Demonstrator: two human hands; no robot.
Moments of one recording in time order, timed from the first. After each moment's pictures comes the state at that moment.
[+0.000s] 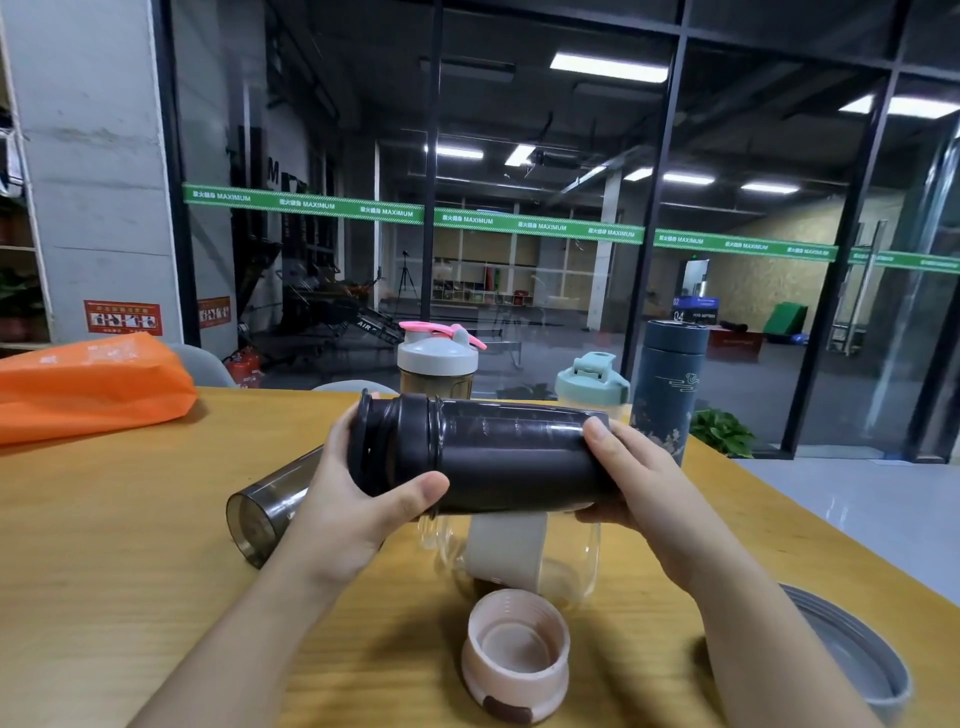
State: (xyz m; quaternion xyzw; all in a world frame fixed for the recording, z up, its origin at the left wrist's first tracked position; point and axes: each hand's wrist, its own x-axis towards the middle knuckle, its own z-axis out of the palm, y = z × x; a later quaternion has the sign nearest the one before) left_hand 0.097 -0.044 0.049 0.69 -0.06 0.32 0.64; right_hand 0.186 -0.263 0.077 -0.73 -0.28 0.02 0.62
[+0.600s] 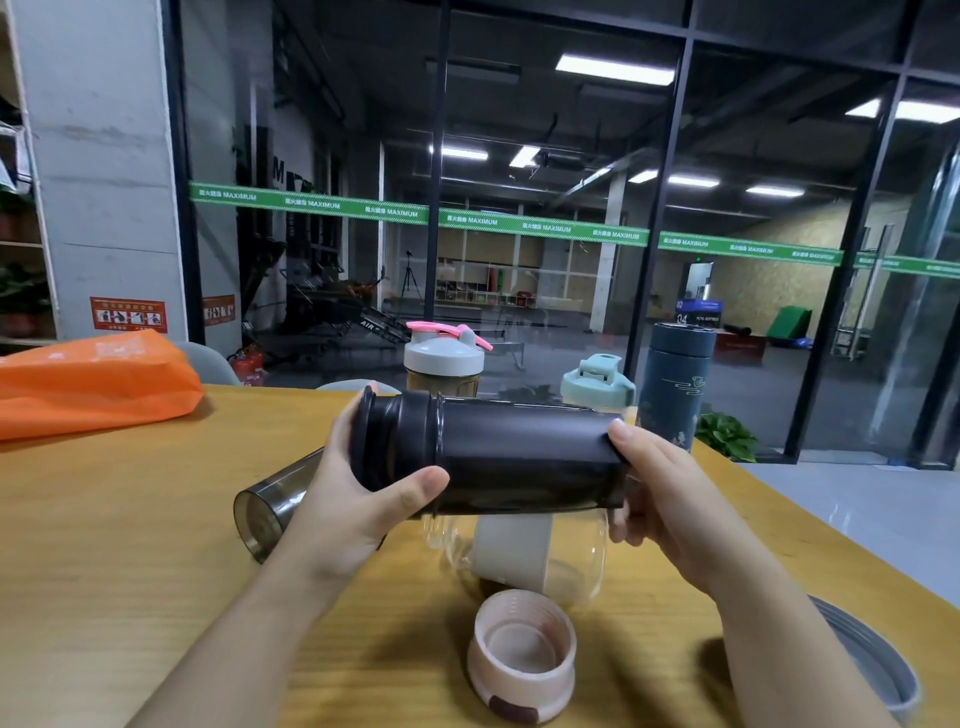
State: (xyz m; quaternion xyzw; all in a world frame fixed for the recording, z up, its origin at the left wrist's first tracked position) left_hand 0.096 -0.039 0.050 0.68 -0.06 0.31 0.66; right_hand 0.184 -0.269 0.081 -0.70 -0.28 0.05 0.66
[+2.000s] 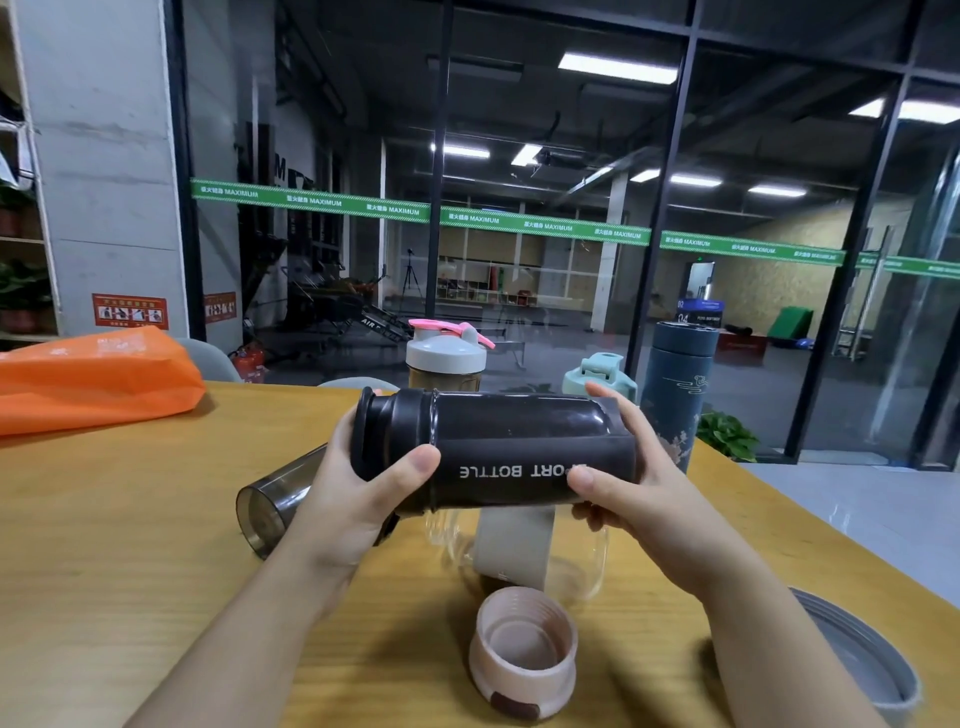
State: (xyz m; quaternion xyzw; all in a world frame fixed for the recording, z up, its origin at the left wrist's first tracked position) left_hand 0.100 -0.040 0.049 0.64 -0.05 0.28 0.71; right_hand 0.182 -0.265 0.078 -0.69 -0.35 0.04 0.63
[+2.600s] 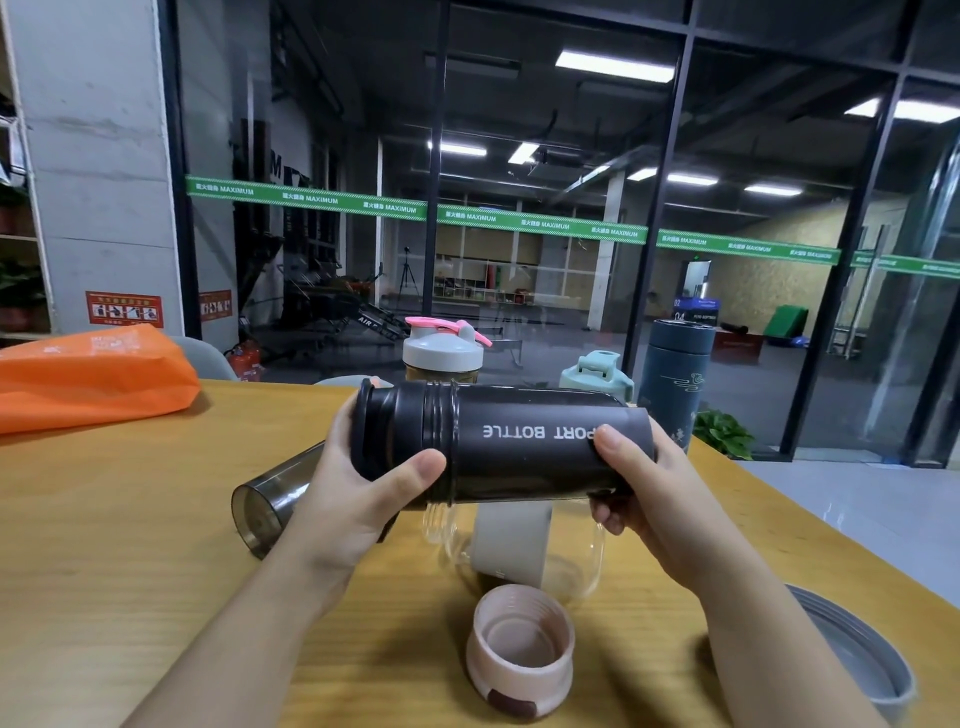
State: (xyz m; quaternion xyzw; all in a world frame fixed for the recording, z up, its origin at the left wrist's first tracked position) left_hand 0.096 -0.042 0.052 0.66 -0.06 0.30 0.69; right_hand 0.186 -0.264 0.076 -0.66 -0.31 0.03 0.68
